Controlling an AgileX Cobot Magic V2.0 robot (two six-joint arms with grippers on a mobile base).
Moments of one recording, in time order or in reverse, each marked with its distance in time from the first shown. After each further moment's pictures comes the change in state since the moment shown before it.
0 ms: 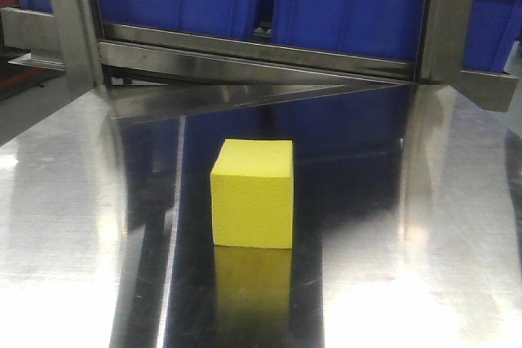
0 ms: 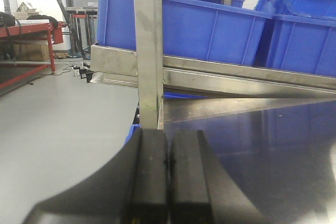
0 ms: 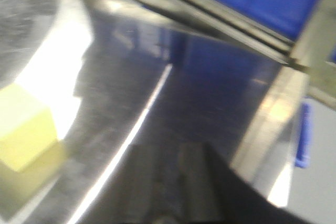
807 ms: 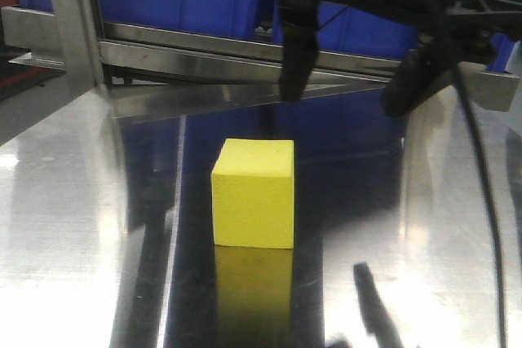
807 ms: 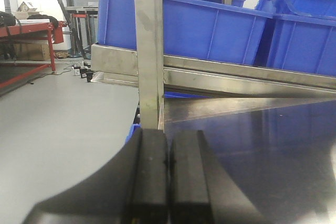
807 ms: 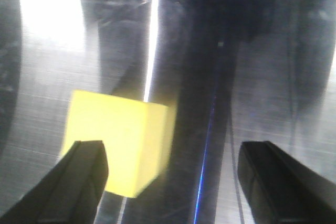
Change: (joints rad) left arm 0.000 0.000 0.000 0.000 0.000 0.000; right arm 0.351 0.822 -0.687 -0.134 0.560 0.923
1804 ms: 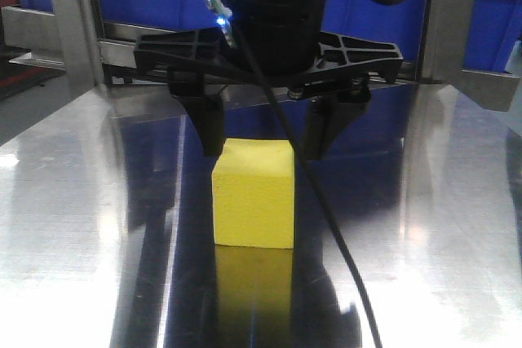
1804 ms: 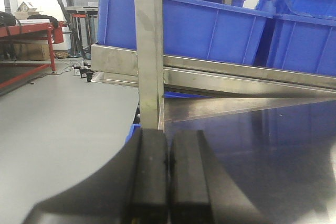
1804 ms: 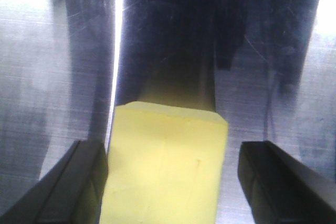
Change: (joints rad) left arm 0.000 0.000 0.000 0.000 0.000 0.000; right arm 0.117 0.287 -0.227 -0.093 0.135 0.171
